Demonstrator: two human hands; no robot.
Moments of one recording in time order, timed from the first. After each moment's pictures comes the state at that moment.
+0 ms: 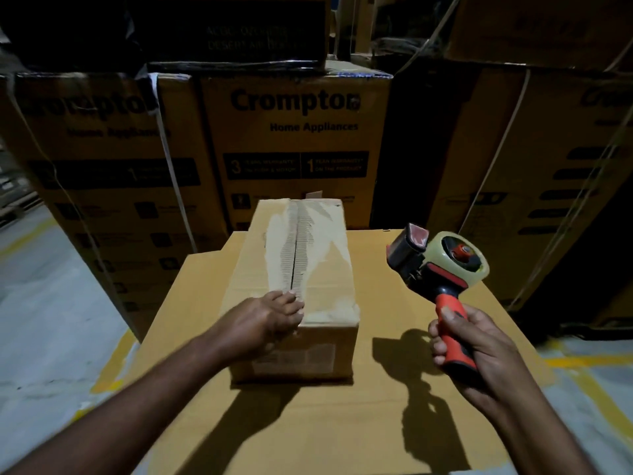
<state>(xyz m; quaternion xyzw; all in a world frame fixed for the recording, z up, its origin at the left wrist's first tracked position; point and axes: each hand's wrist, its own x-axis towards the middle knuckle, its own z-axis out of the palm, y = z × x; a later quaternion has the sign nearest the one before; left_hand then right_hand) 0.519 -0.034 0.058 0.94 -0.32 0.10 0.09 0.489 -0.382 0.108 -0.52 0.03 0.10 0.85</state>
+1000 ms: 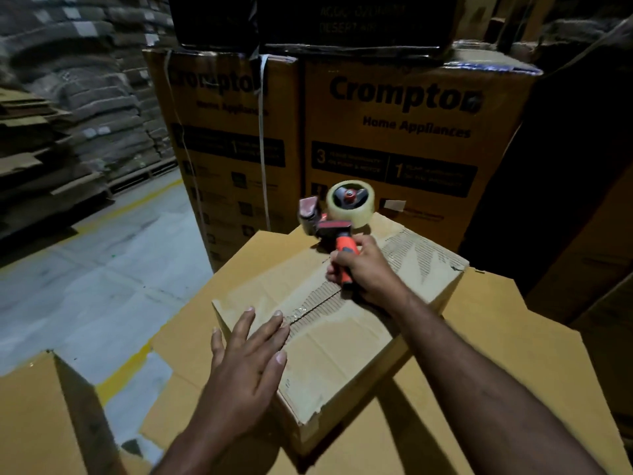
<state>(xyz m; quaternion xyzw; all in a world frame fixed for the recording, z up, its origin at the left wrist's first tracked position) 0.450 -0.120 0.017 0.93 0.20 0.19 0.25 0.710 -0.197 0.085 -0.60 -0.20 0.32 0.71</state>
